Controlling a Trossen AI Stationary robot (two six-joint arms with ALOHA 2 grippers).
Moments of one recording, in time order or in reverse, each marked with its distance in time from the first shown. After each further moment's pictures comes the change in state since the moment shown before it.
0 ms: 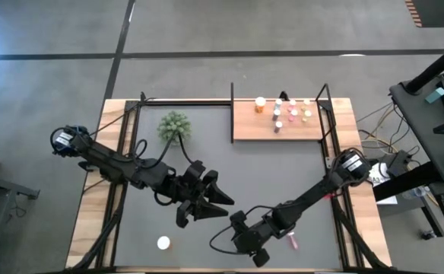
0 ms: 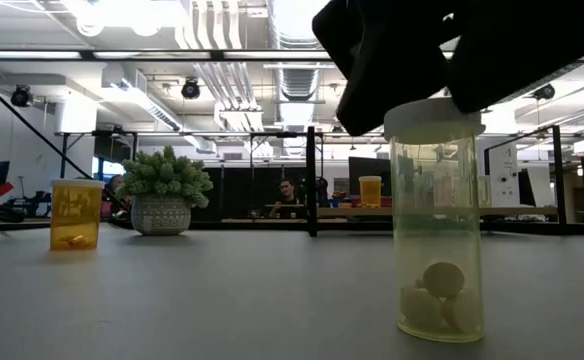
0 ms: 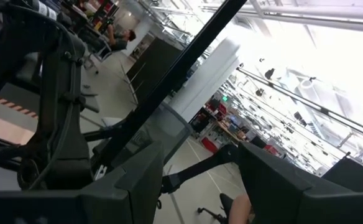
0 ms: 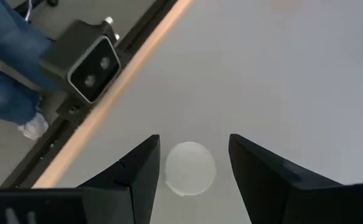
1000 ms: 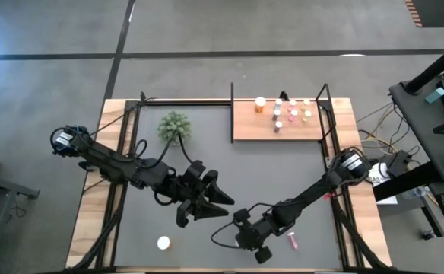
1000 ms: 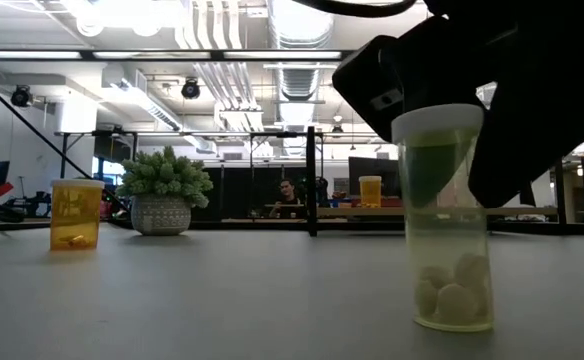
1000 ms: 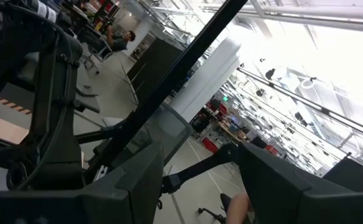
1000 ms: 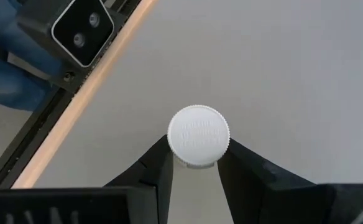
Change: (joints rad) left arm 0.001 0.000 0.000 0.000 -0.002 0.001; right arm -0.015 -0.004 -0.051 -0.024 -0.049 0.067
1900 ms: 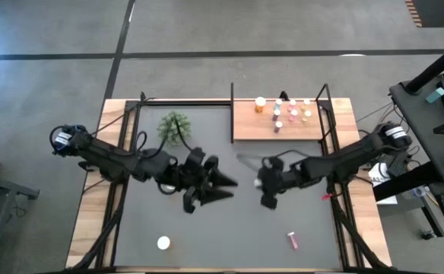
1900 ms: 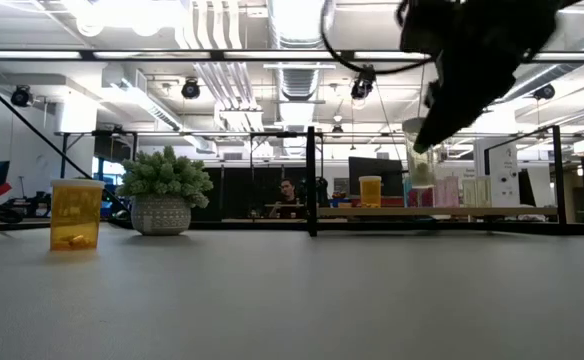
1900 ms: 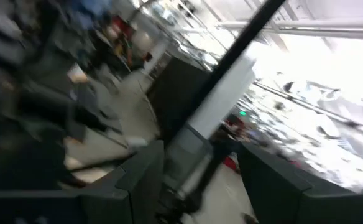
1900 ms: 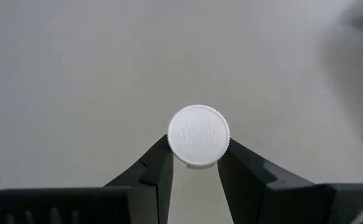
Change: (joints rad) left arm 0.069 -0.013 0.000 0.000 -0.035 0.040; right arm -0.254 -0.545 -0.379 -0.243 0.237 0.416
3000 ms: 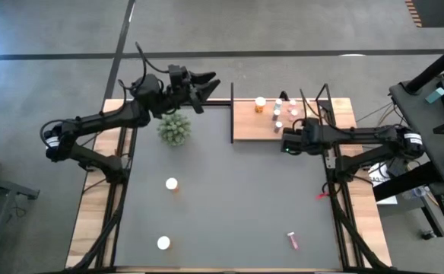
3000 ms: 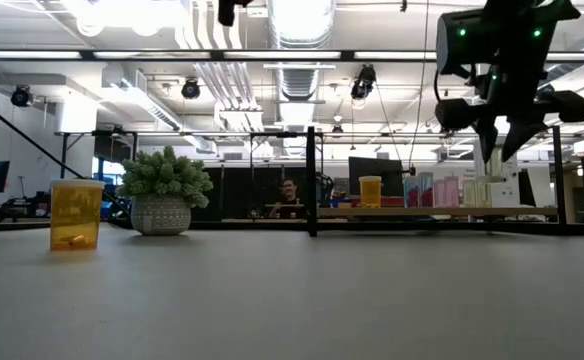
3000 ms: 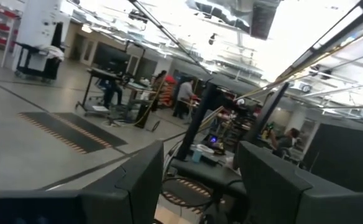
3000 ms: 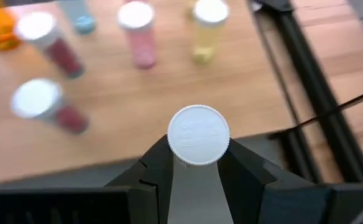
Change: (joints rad) left arm 0.697 -0.141 -0.081 -0.010 0.047 0.327; right arm -0.486 -0.190 -0.039 -0.756 0.437 1.074
